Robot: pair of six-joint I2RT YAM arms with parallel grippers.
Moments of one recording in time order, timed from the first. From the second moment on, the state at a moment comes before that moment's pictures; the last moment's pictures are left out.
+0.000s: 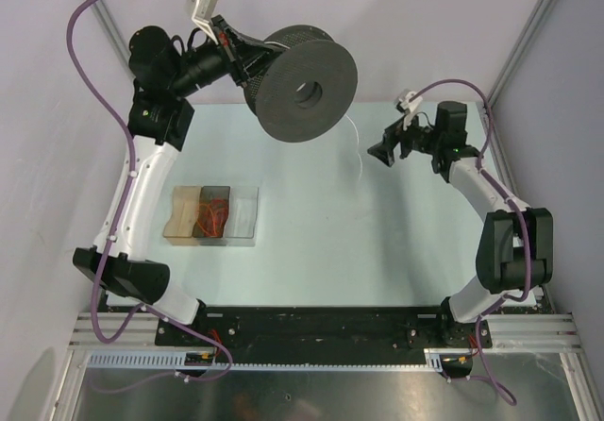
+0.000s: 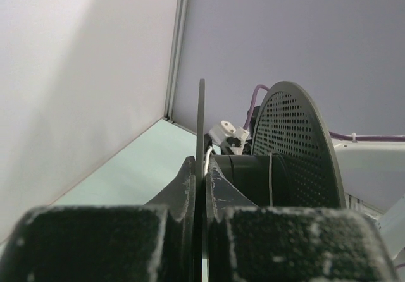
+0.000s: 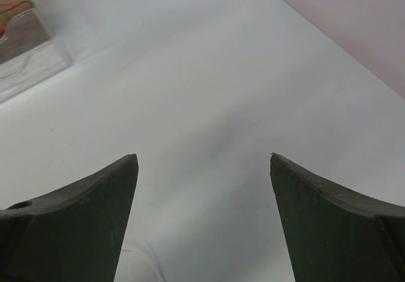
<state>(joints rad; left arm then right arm) -0.25 1.54 1.91 -0.09 0.80 -0.39 0.12 1.60 1.19 0.02 -0.81 -0.32</state>
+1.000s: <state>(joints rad) -0.24 1.52 1.80 -0.10 0.56 -0.50 0.29 1.42 0.86 0.35 -0.79 0.05</state>
